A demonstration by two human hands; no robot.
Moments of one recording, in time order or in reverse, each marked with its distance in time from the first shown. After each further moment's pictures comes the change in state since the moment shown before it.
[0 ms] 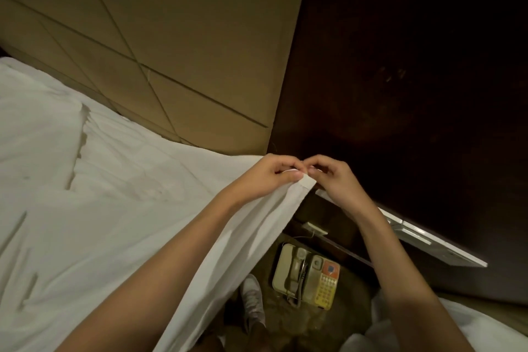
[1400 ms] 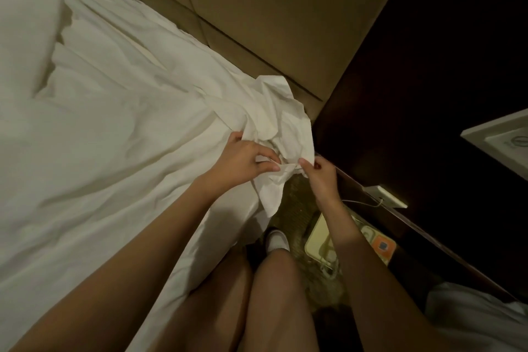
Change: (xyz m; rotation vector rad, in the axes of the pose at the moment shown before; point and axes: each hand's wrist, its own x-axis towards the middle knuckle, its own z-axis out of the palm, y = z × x) left_hand -0.047 -0.311 -0.023 0.765 0.223 -0.309; right_hand 0.099 0.304 0.222 0.257 0.121 0.400
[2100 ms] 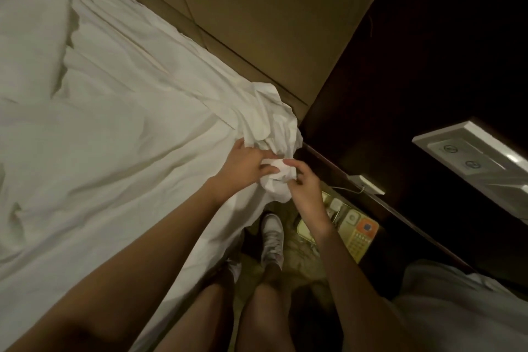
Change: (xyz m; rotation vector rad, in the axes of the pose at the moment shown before) left_hand -0.015 0.039 -0.012 0.222 -0.148 -0.025; right_hand -0.083 -0.039 -0.007 0.031 -0.105 -0.021
